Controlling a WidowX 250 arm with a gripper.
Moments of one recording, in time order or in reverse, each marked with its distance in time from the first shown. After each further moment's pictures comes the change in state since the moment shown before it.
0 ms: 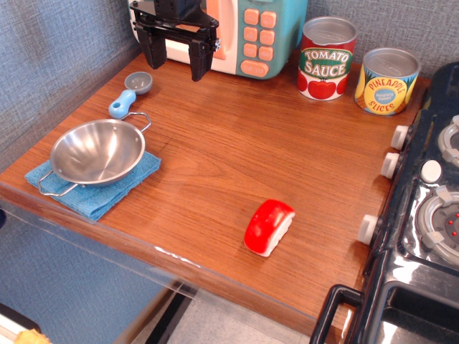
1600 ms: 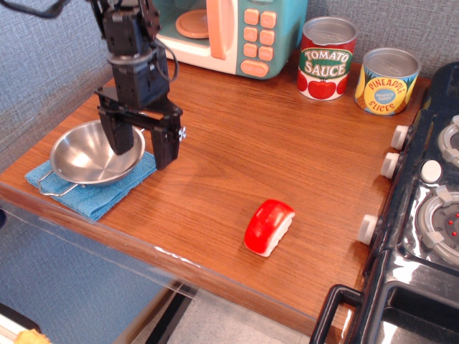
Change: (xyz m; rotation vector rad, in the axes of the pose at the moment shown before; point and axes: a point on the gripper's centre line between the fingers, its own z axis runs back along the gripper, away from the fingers) arm -0.102 -0.013 -0.035 -0.067 0.158 -0.047
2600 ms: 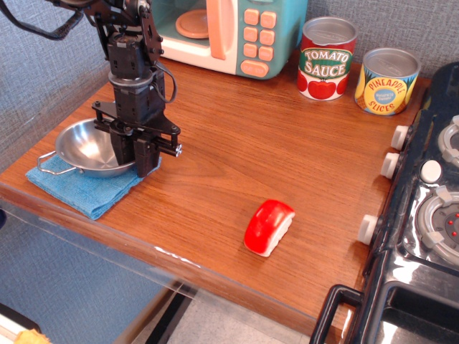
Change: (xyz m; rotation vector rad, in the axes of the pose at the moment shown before) arm 0.005 0.011 -0.022 0.060 0.001 0.054
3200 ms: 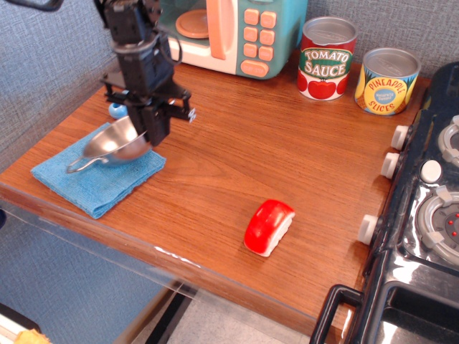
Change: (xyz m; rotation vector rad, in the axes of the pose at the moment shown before) arm 0.020 -0.018 0.038 -0.090 -0.112 -0.013
